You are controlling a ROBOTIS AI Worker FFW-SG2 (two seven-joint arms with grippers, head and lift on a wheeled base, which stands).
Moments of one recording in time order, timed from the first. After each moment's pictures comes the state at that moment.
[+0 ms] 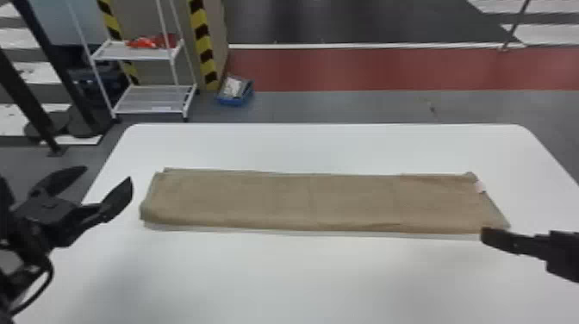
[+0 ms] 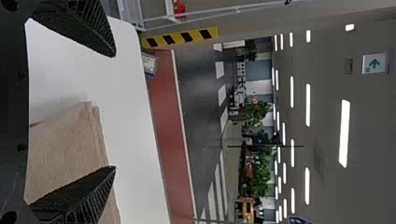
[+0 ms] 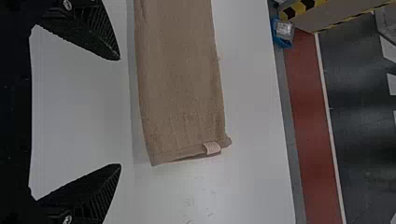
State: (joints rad) left arm 0.17 0.12 0.49 -1.86 0.06 0.28 -0.68; right arm 0.08 -0.06 -0.27 -2.39 0.49 1.55 0.84
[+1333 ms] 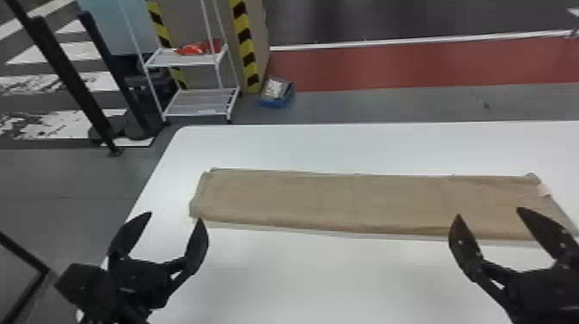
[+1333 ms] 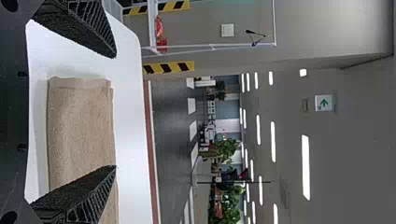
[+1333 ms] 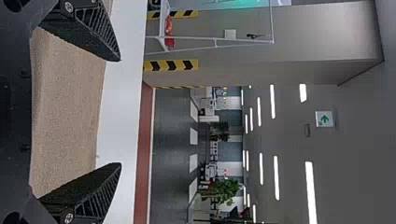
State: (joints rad) left arm 0.56 0.00 0.29 -1.98 0.09 -0.15 -0.29; right arm 0.56 -0.01 -0.04 -2.06 -0.04 -0.08 0.24
